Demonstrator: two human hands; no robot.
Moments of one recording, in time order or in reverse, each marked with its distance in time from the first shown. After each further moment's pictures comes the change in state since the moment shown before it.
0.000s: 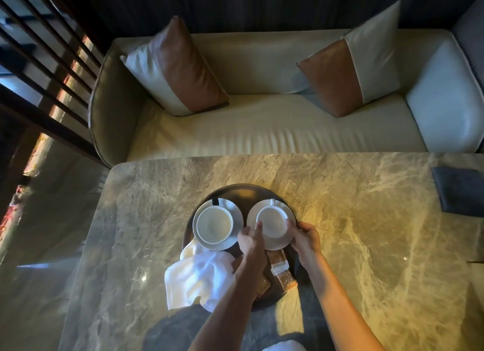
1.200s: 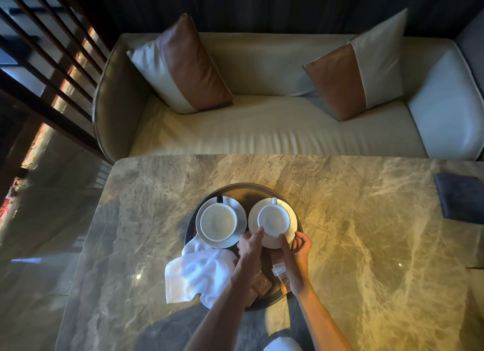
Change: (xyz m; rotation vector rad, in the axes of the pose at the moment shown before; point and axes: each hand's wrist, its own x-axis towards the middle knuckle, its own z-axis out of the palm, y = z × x) left_hand 0.021 -0.021 -0.027 0.070 -0.233 -0.020; right_hand -0.033 0.064 -0.002 -0.007 -0.143 -0.282
